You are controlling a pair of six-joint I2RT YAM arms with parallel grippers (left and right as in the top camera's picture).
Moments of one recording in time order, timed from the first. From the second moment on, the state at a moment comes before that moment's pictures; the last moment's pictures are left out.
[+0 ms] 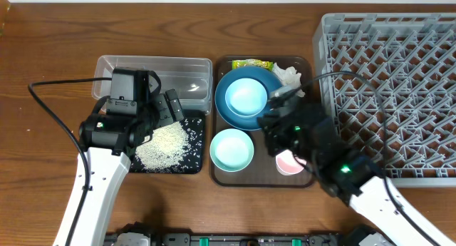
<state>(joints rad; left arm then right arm) -0.13 1.21 1.10 -0.89 0.02 -0.45 0.66 1.14 0.81 -0.29 -0.10 0.29</state>
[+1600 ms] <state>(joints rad) -0.13 1.21 1.10 -0.89 0.02 -0.45 0.99 1.40 0.81 -0.24 -0.01 0.06</state>
